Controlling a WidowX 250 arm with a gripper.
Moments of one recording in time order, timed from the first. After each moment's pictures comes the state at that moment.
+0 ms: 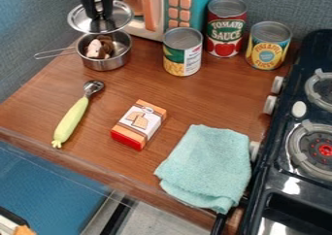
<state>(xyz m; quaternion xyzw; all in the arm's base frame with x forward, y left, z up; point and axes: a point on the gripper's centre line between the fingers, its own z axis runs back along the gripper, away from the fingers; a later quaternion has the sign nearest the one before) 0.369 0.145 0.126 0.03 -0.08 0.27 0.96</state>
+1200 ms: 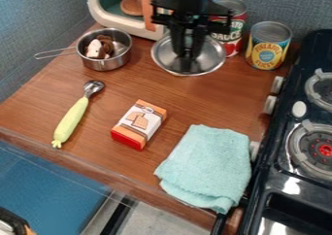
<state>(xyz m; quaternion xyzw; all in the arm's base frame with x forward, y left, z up) 0.361 -0.011 0.113 0.02 -0.07 0.10 0.99</state>
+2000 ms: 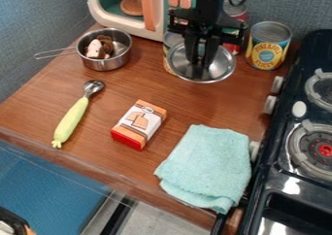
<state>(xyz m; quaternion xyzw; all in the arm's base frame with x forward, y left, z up) 0.382 -0.015 0.081 0.03 -0.06 0.09 0.99</state>
